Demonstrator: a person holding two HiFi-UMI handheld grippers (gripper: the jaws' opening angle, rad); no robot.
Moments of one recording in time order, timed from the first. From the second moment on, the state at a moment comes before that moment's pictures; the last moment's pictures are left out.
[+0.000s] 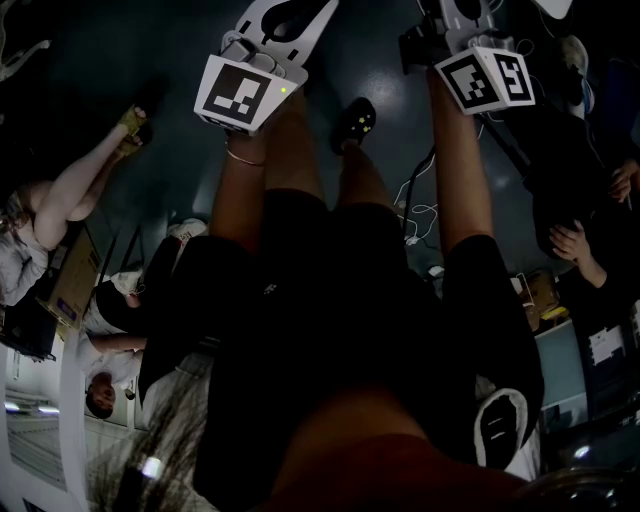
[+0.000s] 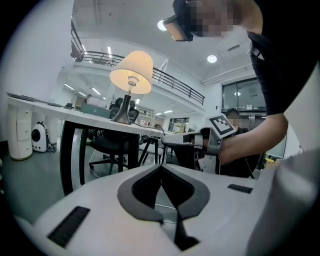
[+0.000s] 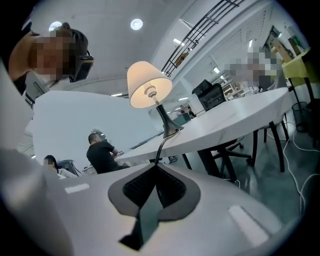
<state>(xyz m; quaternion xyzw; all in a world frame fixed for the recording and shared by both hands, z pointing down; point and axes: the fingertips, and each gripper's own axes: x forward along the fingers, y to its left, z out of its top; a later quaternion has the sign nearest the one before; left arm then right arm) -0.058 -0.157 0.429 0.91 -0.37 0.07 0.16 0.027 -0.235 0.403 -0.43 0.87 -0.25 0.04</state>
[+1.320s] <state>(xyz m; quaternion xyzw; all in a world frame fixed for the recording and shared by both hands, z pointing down) 0.024 -0.195 0.413 0.95 -0.28 0.06 0.13 0.040 -0.229 0.341 -0.34 0.82 -0.39 0.23</state>
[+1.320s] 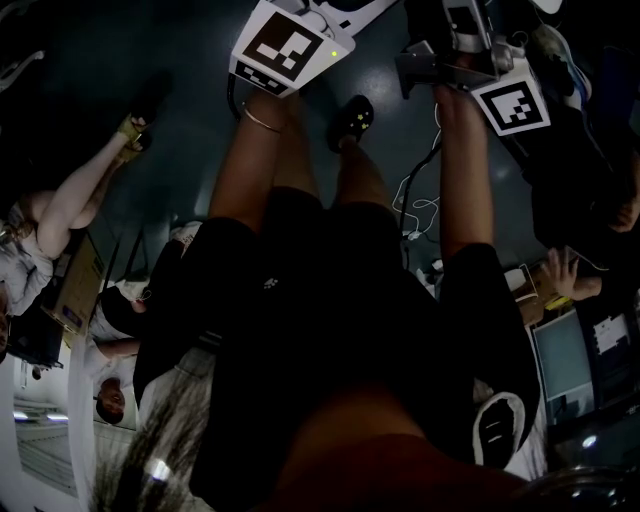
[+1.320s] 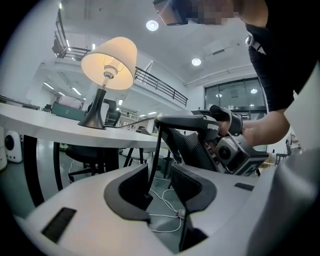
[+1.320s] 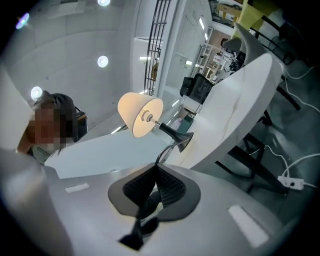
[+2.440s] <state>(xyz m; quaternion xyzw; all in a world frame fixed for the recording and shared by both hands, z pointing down) 0.030 -0.194 0.403 0.95 -0.27 0.07 0.12 0.046 -0.225 0.339 -0.37 0.87 -0.28 0.15</state>
